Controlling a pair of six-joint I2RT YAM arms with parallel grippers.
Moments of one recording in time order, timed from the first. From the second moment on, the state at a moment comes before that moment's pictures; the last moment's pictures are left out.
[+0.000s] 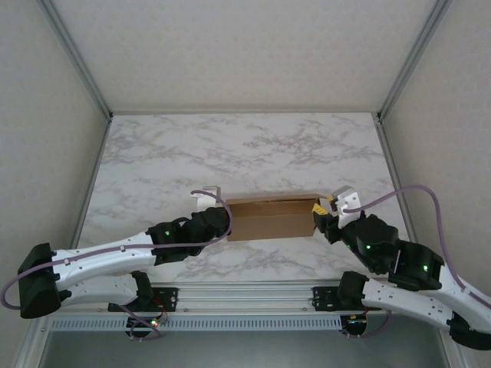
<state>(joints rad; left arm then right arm) -1.09 1.09 0.73 -0.32 -0.57 -0.87 1.13 0.44 0.88 -0.80 0.64 0.06</state>
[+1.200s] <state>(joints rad) -1.09 1.10 0.73 -0.31 -0.56 -0.74 0.53 1.34 1.32 -1.13 -0.32 -0.88</state>
